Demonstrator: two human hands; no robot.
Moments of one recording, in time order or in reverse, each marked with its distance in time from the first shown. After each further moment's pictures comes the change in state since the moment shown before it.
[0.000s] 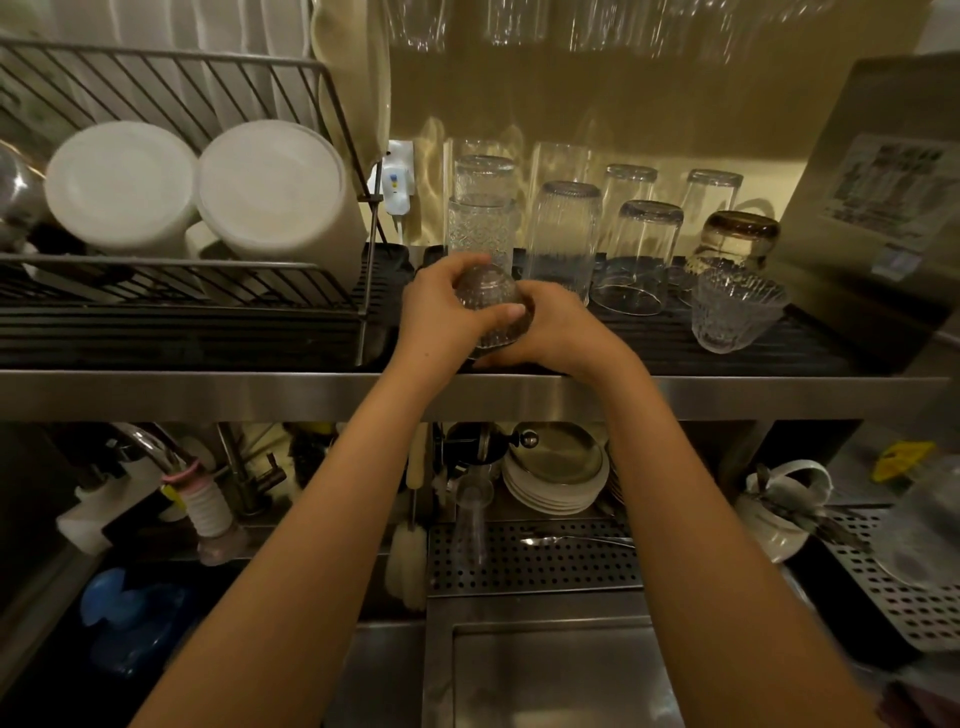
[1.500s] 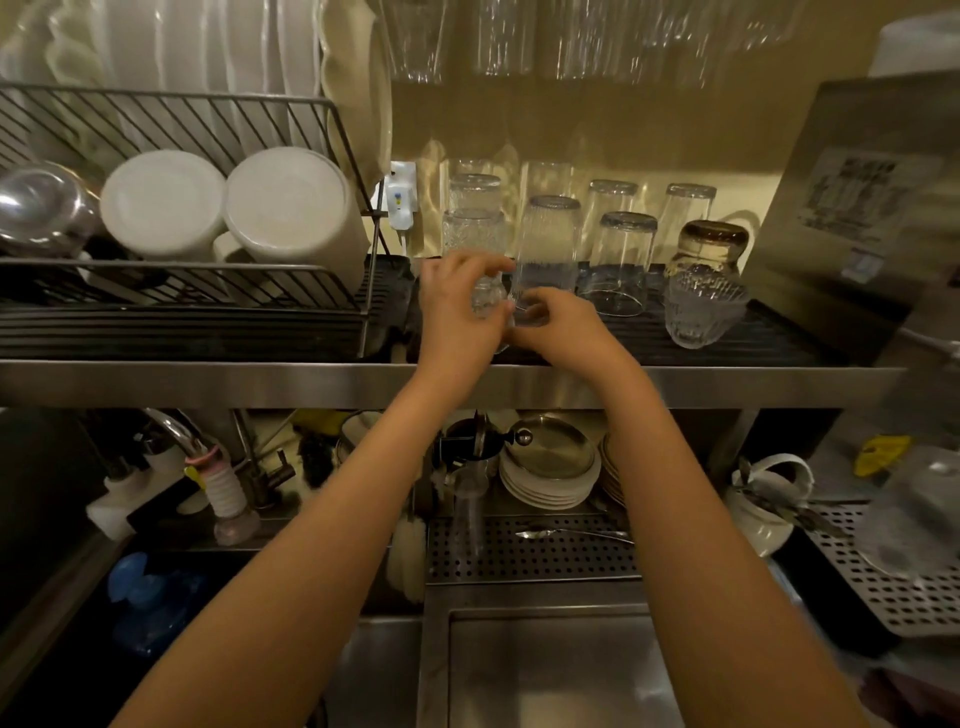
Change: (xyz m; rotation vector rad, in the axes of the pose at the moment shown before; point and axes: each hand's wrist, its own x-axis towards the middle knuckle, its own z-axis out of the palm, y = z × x) left_hand -0.025 0.015 0.018 0.263 0.135 0.320; right_hand -0.028 -0.002 -0.009 -0.039 0.169 0.091
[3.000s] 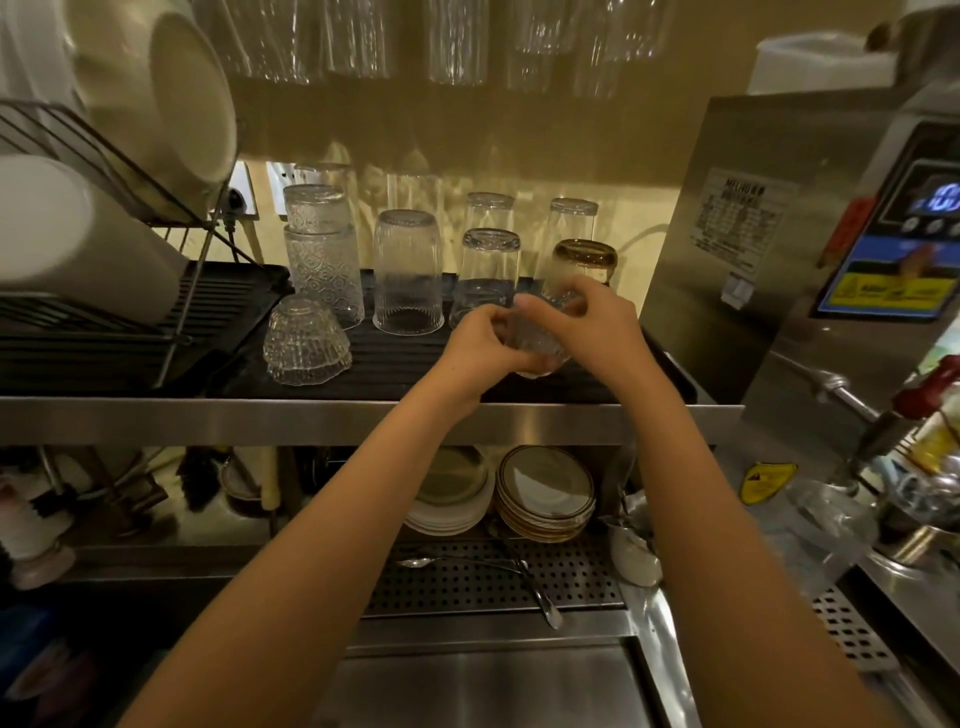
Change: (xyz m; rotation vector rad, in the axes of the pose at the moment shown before) left_hand 0.021 0.067 0.152 -0.471 -0.453 -0.495; right_hand 0.000 0.102 -0.138 0.033 0.224 0.039
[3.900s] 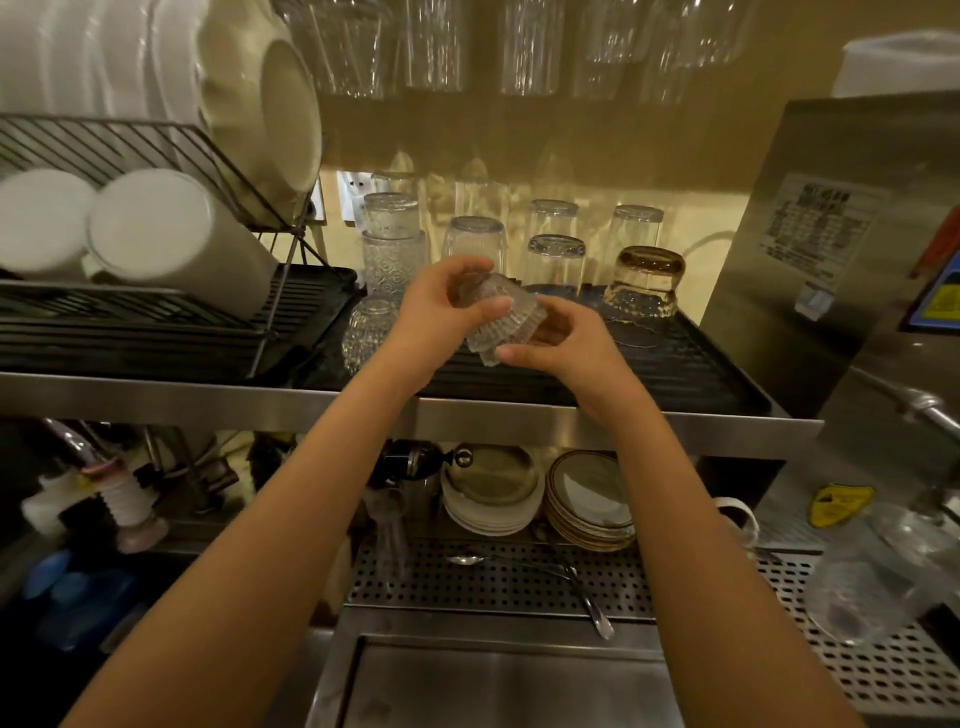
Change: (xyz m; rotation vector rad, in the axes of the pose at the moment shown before) left_hand -0.033 0.024 -0.084 0.104 0.253 0.248; right_hand -0.009 -0.022 0.059 0.599 -0.318 -0.041
